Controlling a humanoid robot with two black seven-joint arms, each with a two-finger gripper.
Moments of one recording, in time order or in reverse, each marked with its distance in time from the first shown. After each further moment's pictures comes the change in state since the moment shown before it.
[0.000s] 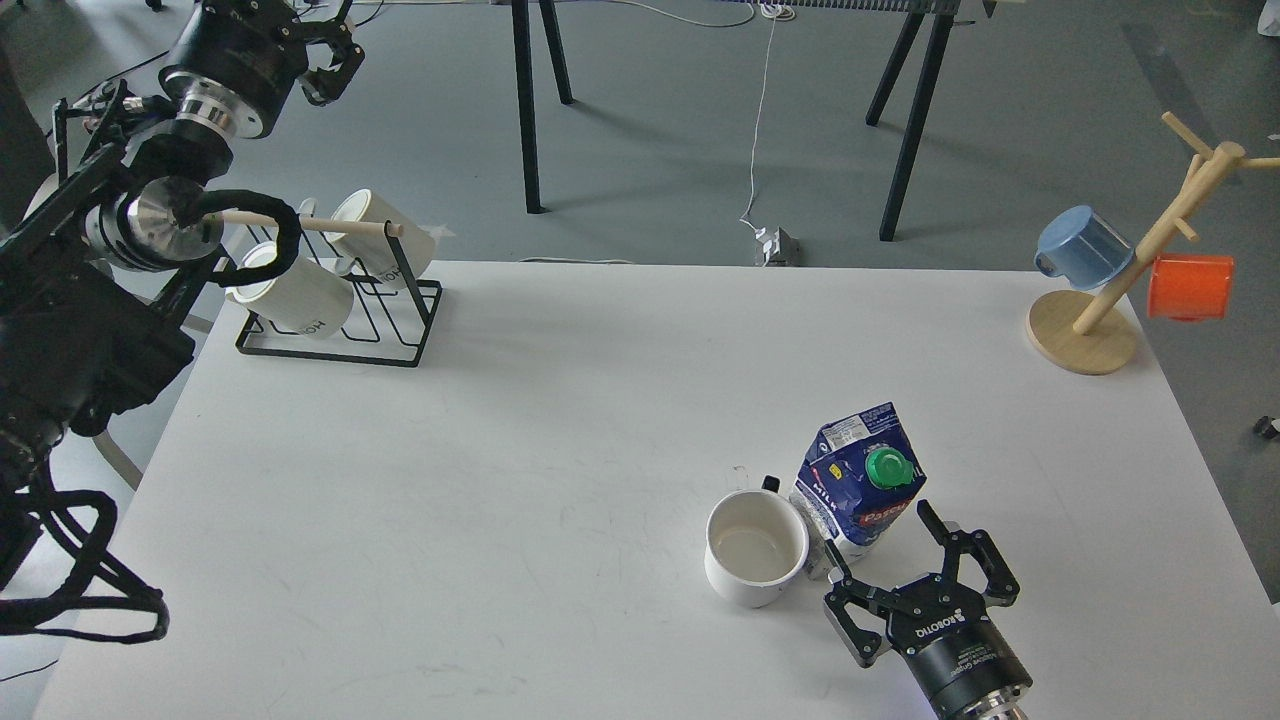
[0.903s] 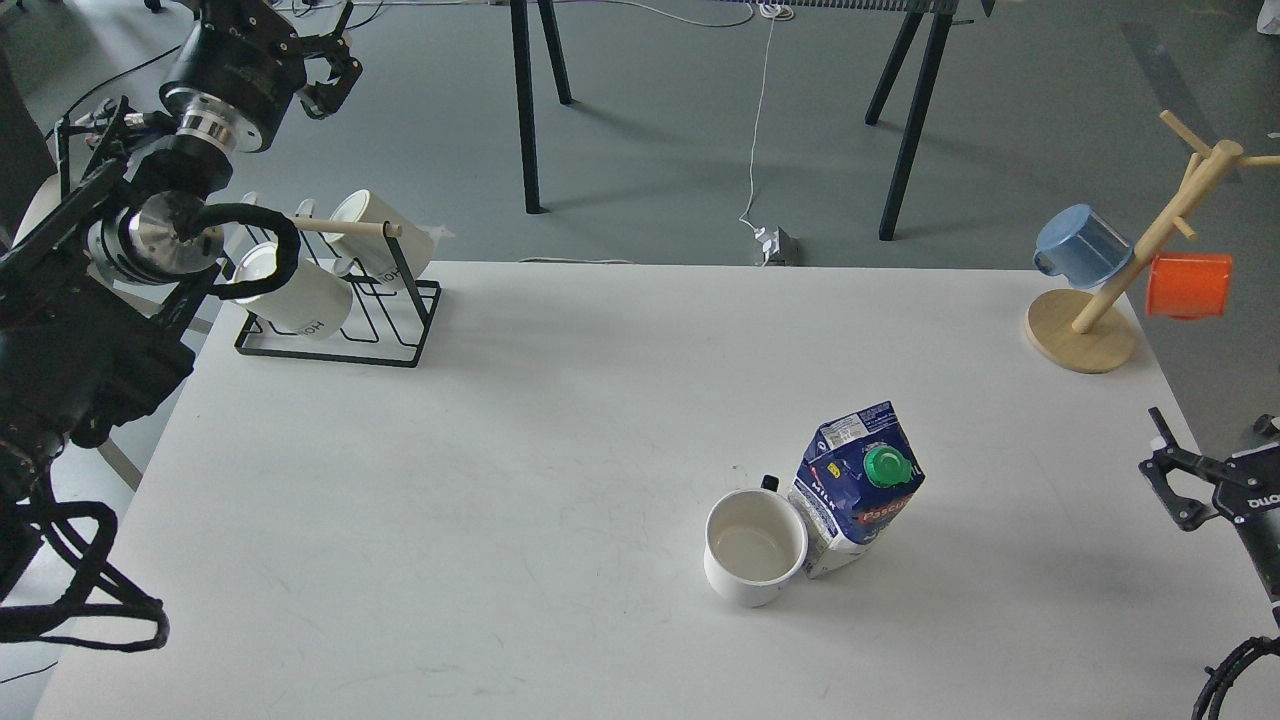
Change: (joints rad) left arm 0.025 0.001 -0.009 0.001 -0.009 -0.010 -0.004; right arm 0.186 -0.379 0.466 -0.131 -0.053 0.000 -0.001
